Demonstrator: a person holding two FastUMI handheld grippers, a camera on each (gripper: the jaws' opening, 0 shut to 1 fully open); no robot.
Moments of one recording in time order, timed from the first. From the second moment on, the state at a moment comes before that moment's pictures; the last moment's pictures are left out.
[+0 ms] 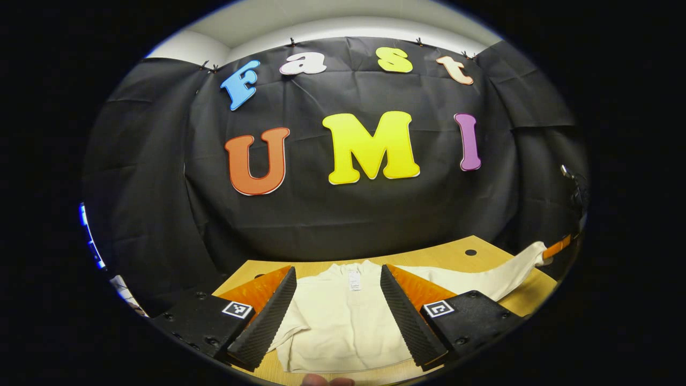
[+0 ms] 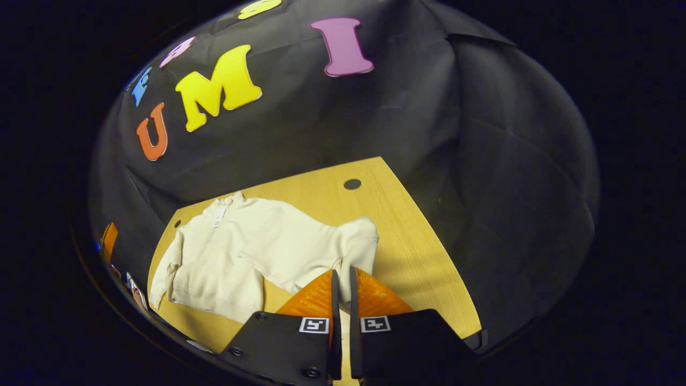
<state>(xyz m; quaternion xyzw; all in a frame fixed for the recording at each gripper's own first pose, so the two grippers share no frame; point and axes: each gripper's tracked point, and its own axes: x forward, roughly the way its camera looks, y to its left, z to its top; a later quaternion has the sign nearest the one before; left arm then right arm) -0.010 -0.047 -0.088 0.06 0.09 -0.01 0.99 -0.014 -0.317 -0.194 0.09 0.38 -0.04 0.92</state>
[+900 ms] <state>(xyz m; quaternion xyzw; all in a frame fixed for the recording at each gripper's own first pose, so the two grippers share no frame) -0.057 0.111 -0.100 0.01 0.11 0.16 0.98 0.164 -0.032 -0.094 0.03 0.30 0.19 0.94</state>
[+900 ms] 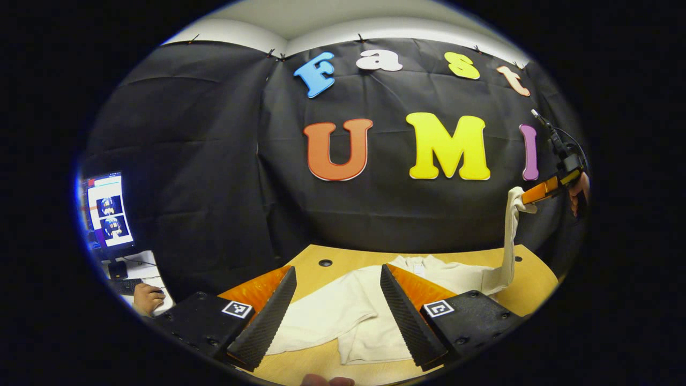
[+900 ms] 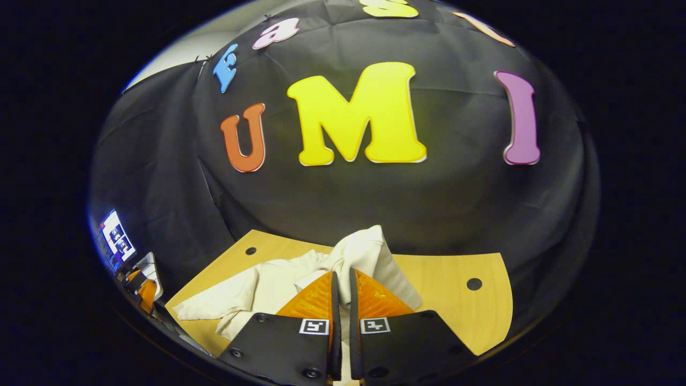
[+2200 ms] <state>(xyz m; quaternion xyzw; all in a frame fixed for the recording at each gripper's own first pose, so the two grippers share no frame) -0.150 0.261 -0.148 0.01 0.19 0.31 0.93 0.204 0.285 -0.401 -0.03 0.42 0.29 0.86</state>
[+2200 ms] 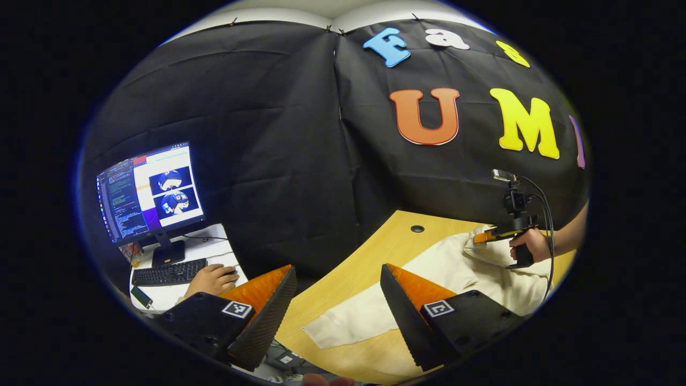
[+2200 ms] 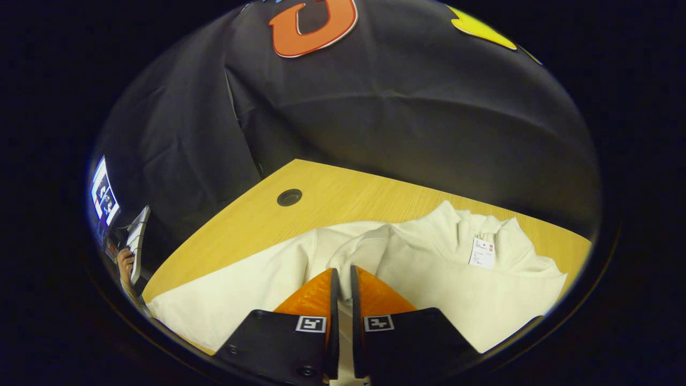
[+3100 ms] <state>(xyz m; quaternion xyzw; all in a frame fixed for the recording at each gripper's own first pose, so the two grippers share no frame) -0.164 0.278 -0.211 0.05 0.22 0.21 0.95 0.094 0.234 -0.174 0.01 0.23 0.35 0.91</state>
